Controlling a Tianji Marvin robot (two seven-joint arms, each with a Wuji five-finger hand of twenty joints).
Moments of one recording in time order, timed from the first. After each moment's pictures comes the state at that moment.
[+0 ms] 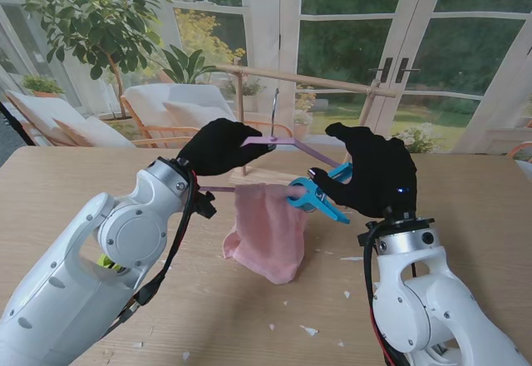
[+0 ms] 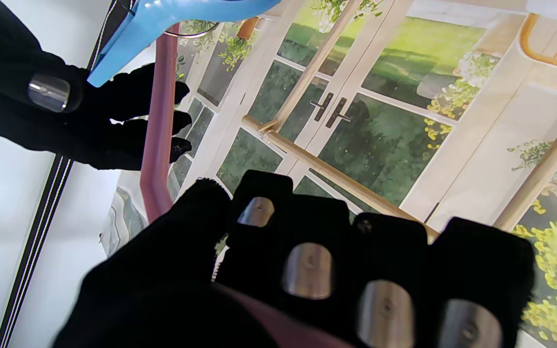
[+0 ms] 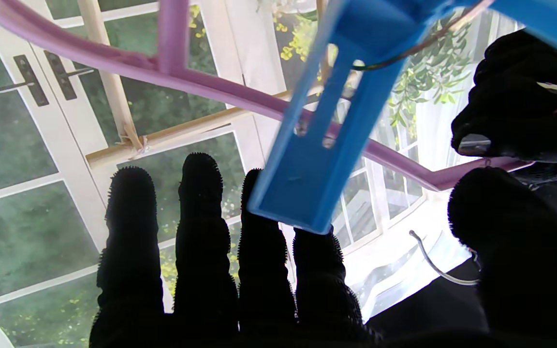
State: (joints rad) left arm 1.31 -1.10 -1.08 -1.93 0.49 0.04 -0.11; right arm -1.79 -1.12 1.30 -2.16 -1.06 0.21 -0.33; left_hand 0.71 -0.15 0.48 -0.09 1.04 0.09 1.30 1.42 1.31 0.14 1.45 1.11 1.22 0.26 1.76 1.02 1.03 0.53 1.80 1.33; right_hand 0.16 -0.41 0.71 -0.09 0.52 -0.02 0.35 0.57 0.64 0.03 0.55 0.31 0.67 0.11 0.46 0.41 0.39 0.27 1.01 0.14
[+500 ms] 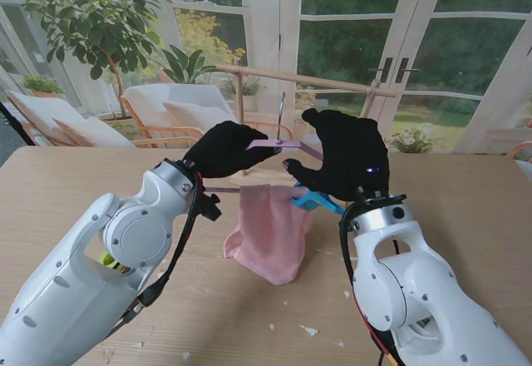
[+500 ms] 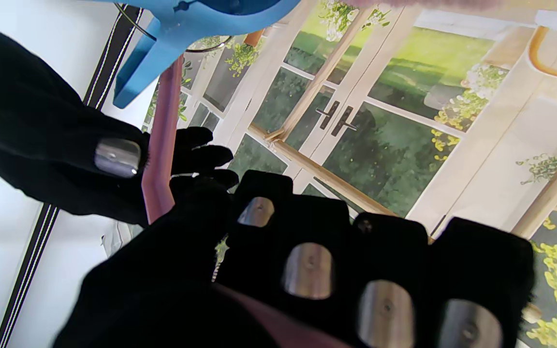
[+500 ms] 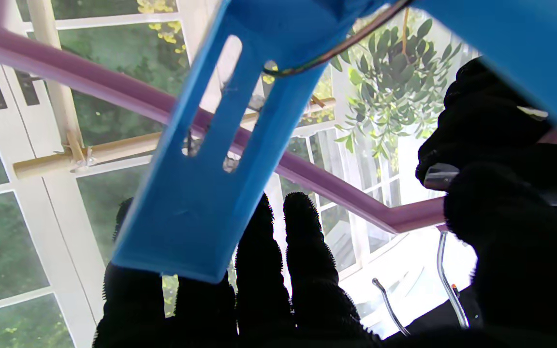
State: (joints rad) left arm 1.31 -1.11 -1.06 -1.92 0.48 0.04 -0.12; right arm -1.63 -1.10 1.18 -2.16 -1.13 0.30 -0.13; left_hand 0.71 -0.15 0.49 -0.09 1.04 0.09 1.30 1.42 1.31 0.14 1.45 1.11 1.22 0.26 1.76 1.02 1.03 0.53 1.80 1.33; right_hand 0.20 -0.42 0.68 -0.09 0.45 0.07 0.29 0.55 0.51 0.07 0.47 0.27 0.51 0.11 0.34 0.28 0.25 0.23 0.71 0.14
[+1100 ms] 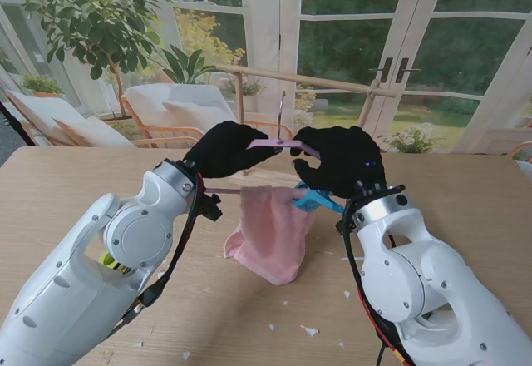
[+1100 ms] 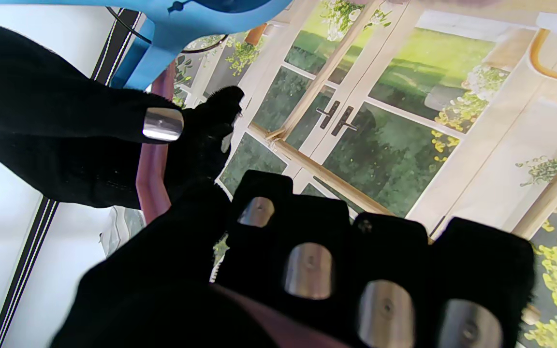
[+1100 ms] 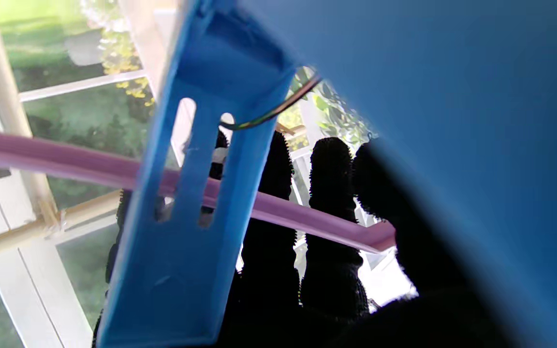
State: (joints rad) left arm 1.31 -1.11 -1.06 -1.93 0.47 0.05 -0.12; right arm -1.61 -1.09 1.22 -2.18 -0.93 0.25 0.00; left_hand 0.70 -0.15 0.49 -0.09 1.04 0.09 1.30 1.42 1.31 0.14 1.45 1.11 1.22 0.26 1.76 1.02 1.03 0.53 1.80 1.33; right_hand 0.51 -0.51 0.86 -0.10 0.73 -0.20 0.83 0.46 0.98 -0.03 0.58 0.35 0.88 0.05 0.49 0.41 0.42 0.19 0.88 0.14
